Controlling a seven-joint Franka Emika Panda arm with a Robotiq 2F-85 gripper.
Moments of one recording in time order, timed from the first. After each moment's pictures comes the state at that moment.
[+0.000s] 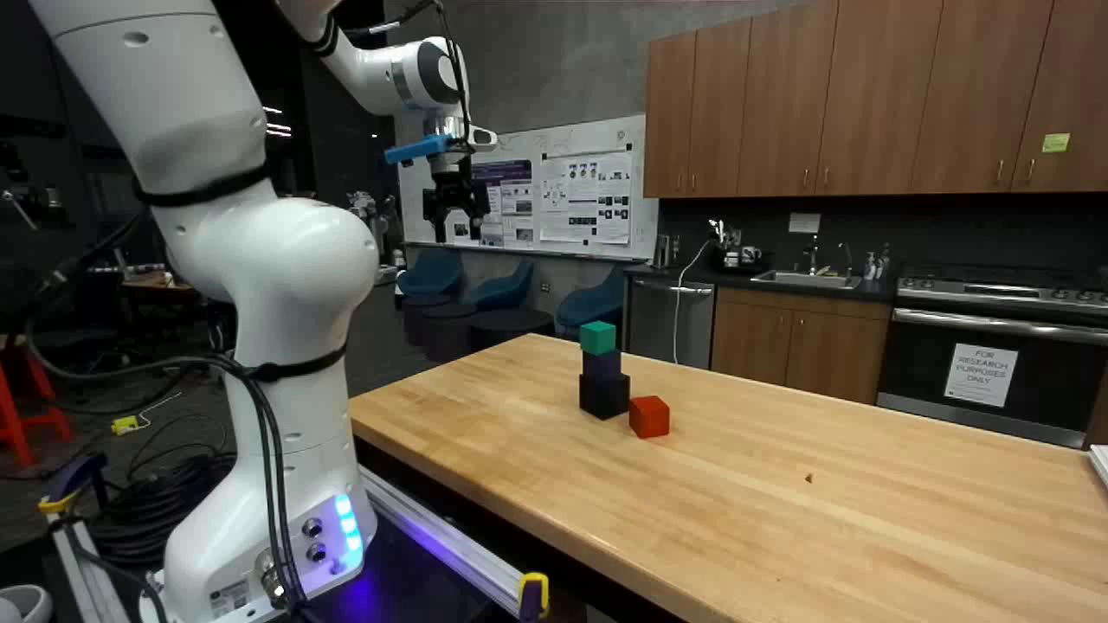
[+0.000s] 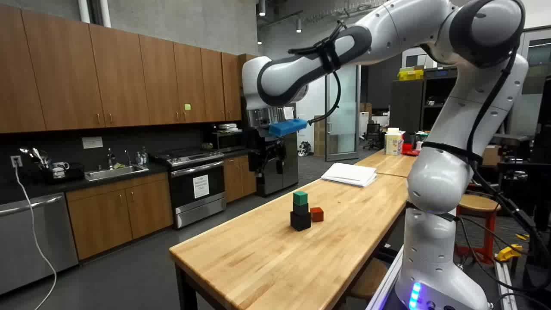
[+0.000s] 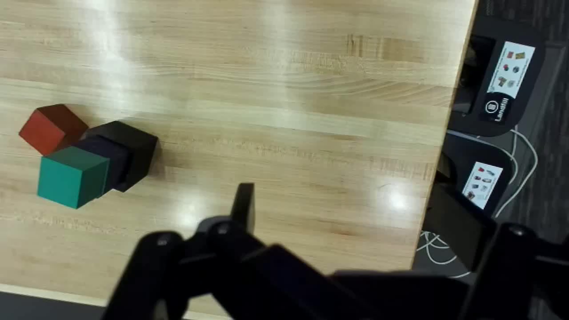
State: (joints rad) arm 0.12 -0.36 0.29 -2.31 0.03 1.90 0.30
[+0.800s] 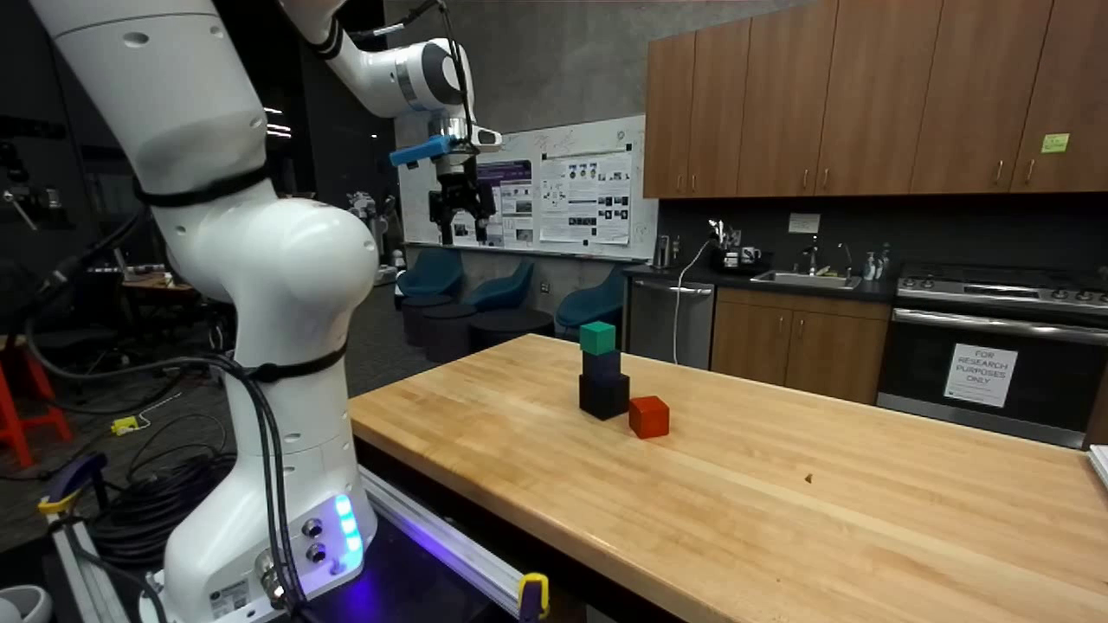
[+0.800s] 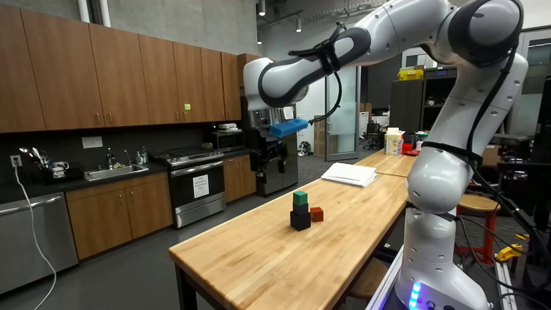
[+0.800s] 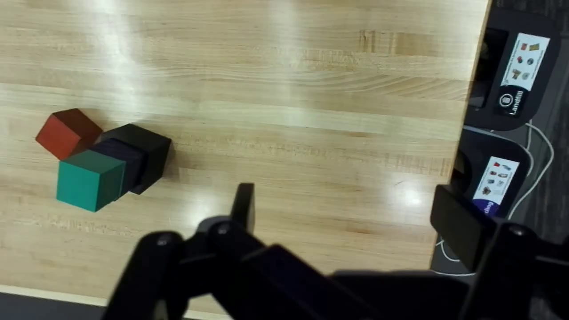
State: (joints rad) arm 0.11 -0.35 0.28 -2.31 0.00 1.91 0.33
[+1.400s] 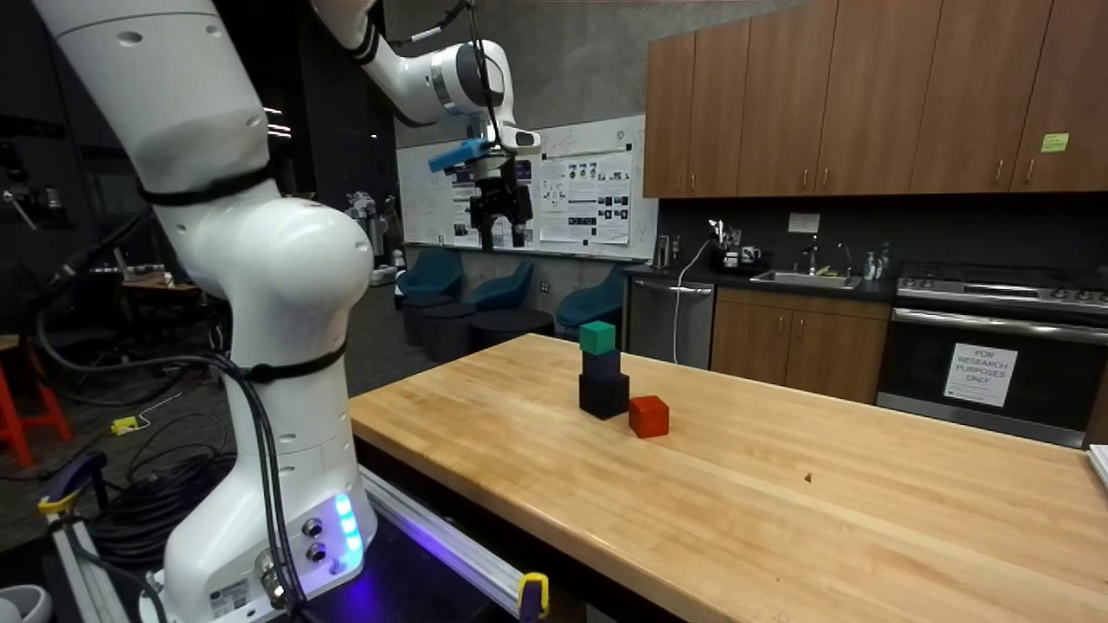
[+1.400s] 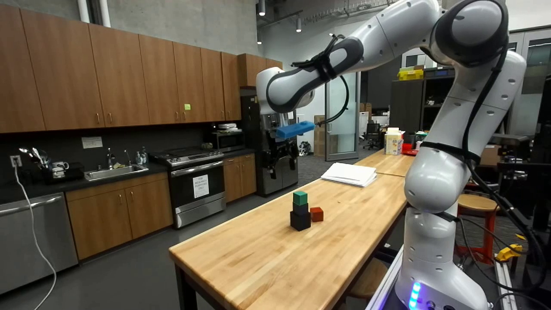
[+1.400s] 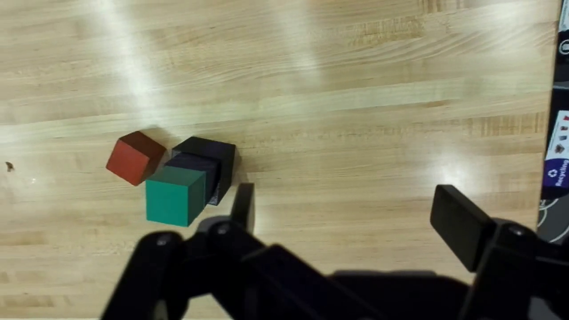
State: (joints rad) arm 0.03 -0.34 0.19 -2.34 -0.06 1.94 0.37
